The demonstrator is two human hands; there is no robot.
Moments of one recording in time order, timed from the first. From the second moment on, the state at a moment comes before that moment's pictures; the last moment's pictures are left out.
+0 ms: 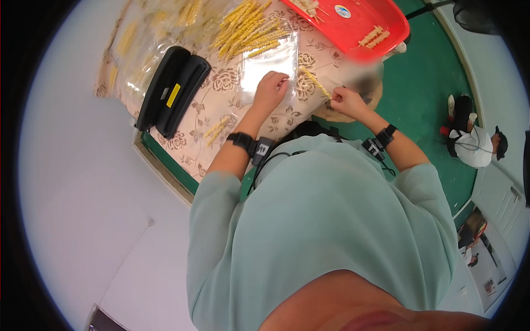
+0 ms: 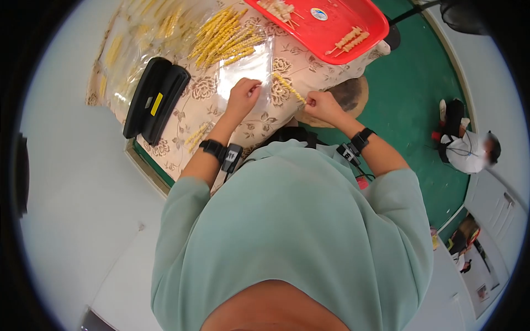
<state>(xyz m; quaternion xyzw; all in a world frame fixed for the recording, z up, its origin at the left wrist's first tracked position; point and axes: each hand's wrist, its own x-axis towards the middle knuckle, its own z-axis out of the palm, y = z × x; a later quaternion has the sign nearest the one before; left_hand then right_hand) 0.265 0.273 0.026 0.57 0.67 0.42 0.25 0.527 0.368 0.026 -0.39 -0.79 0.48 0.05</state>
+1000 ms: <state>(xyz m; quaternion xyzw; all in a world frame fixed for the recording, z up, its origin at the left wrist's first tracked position) 0.273 0.364 -0.017 0.63 0.73 0.21 0.17 0.564 0.359 0.030 -0.47 -0.72 0.50 0.11</state>
